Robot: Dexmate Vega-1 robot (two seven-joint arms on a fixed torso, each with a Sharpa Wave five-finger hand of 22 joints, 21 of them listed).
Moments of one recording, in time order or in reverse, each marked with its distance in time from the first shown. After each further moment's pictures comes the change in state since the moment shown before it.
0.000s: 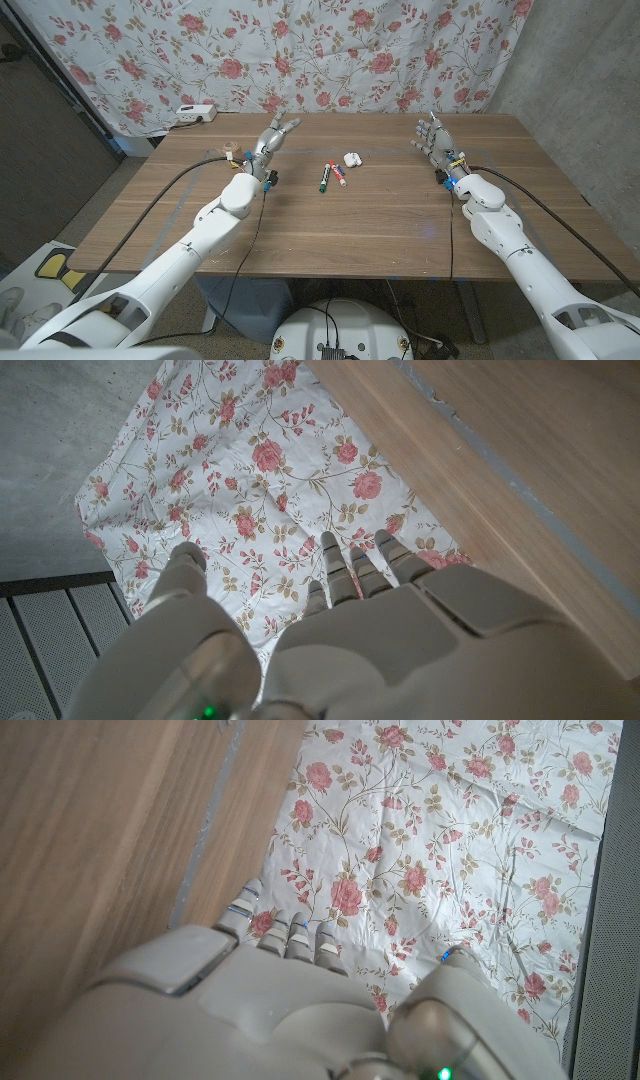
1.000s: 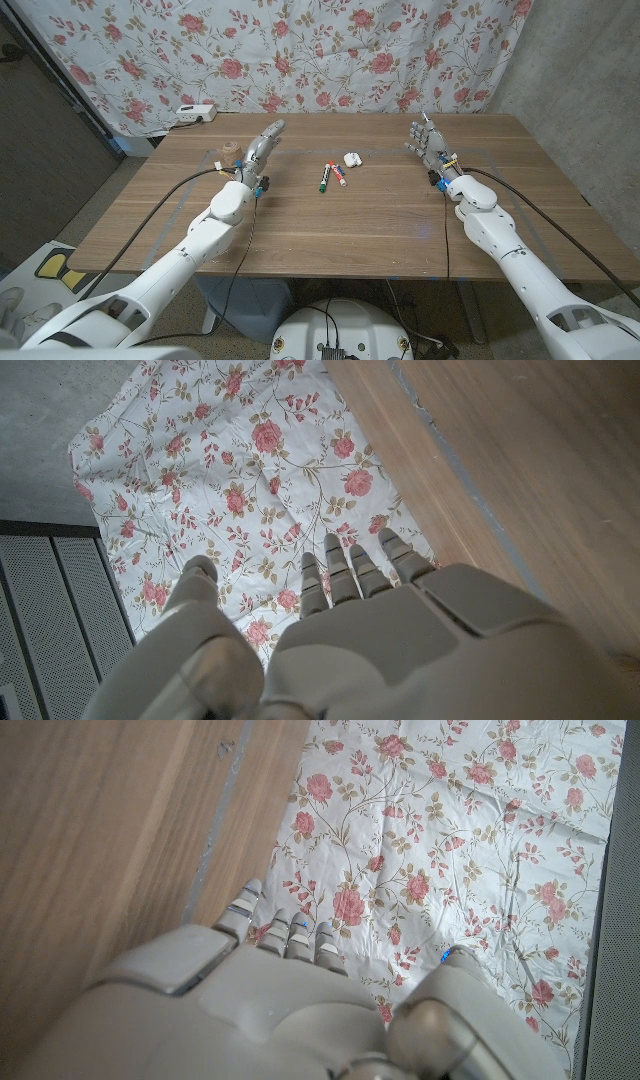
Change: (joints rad) left arm 0.000 -0.021 -0.015 0.156 -0.190 -0.174 -0.093; left_hand -0.118 0.058 0.000 0.017 -0.008 0.256 0.040 0.029 0.000 -0.022 0.027 0.016 -0.003 0.031 -0.003 0.010 -0.003 0.024 0.004 0.016 0.000; right arm -0.009 0.017 -0.020 -0.022 0.001 -0.024 -0.023; right_hand -0.004 -0.004 0.000 0.000 0.000 0.000 0.000 0.000 0.000 0.000 0.000 0.000 0.009 0.011 0.000 0.000 0.005 0.000 0.000 0.000 0.000
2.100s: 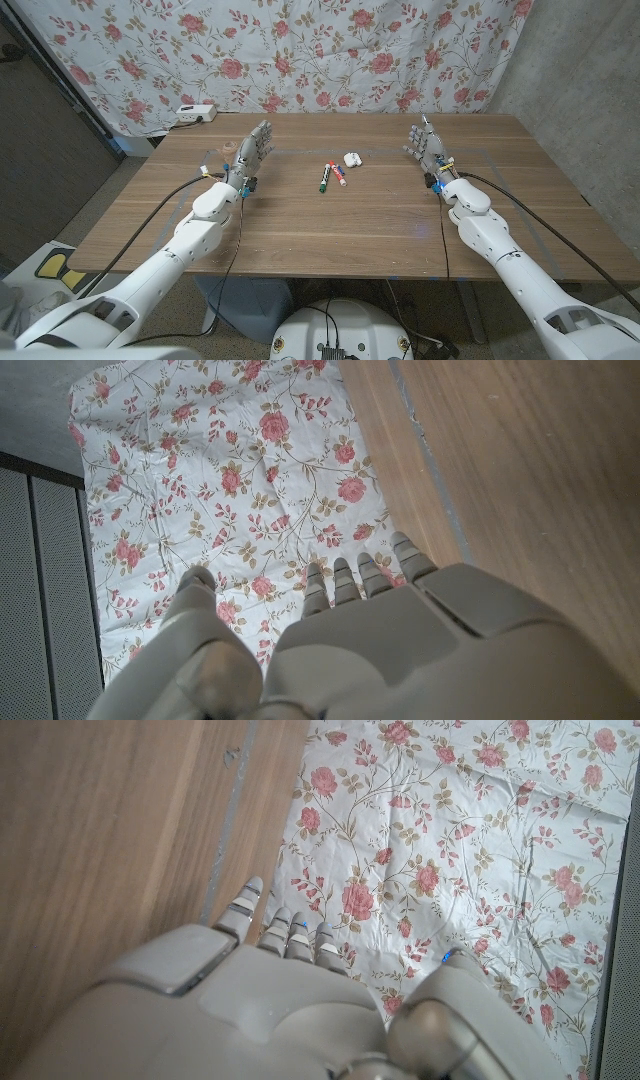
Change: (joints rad) left arm 0.012 0.050 -0.035 0.021 -0.255 0.018 -0.188; left_hand -0.073 0.020 -0.019 0.011 0.000 -0.078 0.005 -0.009 0.000 -0.202 0.048 -0.051 0.003 -0.082 0.090 -0.009 0.007 -0.070 0.147 -0.015 0.003; right arm -0.007 0.007 -0.042 -0.006 0.044 0.007 -0.077; right_hand -0.004 -0.004 -0.004 0.004 0.000 0.000 0.000 0.000 0.000 0.000 0.000 0.000 0.009 0.010 0.000 0.000 0.014 0.022 0.000 0.000 0.000
